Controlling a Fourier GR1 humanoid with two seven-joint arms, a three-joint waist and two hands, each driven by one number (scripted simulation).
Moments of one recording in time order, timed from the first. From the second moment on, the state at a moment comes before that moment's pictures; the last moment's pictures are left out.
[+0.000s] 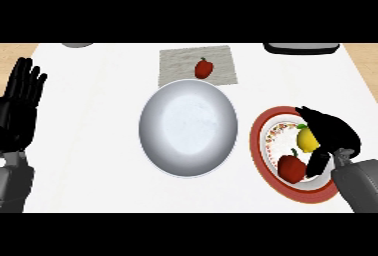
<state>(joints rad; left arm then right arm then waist) -0.24 0.34 0.18 -1.47 0.17 0.06 -0.04 -0.29 -0.49 0.22 -1.35 0.80 0.43 0.44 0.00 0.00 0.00</state>
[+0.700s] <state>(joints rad) -0.24 0.32 0.22 -1.47 0.15 0.03 -0.04 -0.34 -0.41 0.14 -1.14 0.95 0.37 0.36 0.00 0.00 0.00</state>
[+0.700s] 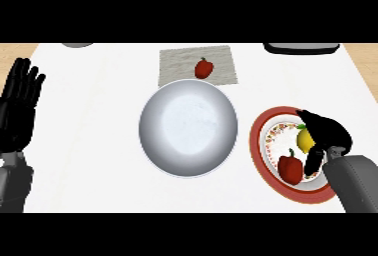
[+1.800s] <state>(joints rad) -0.33 0.28 0.17 -1.50 0.15 -0.01 -0.01 -0.66 -0.60 0.19 -0.92 1.00 0.31 -0.41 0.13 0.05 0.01</state>
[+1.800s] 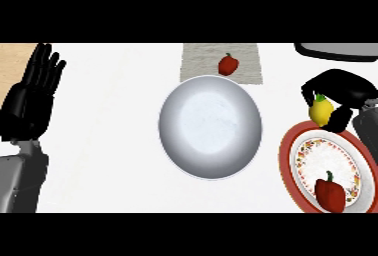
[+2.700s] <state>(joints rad) -0.36 0.26 0.15 -1.47 0.13 0.01 -0.01 -1.04 -0.75 0.02 -0.55 0.82 0.22 -0.97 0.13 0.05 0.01</state>
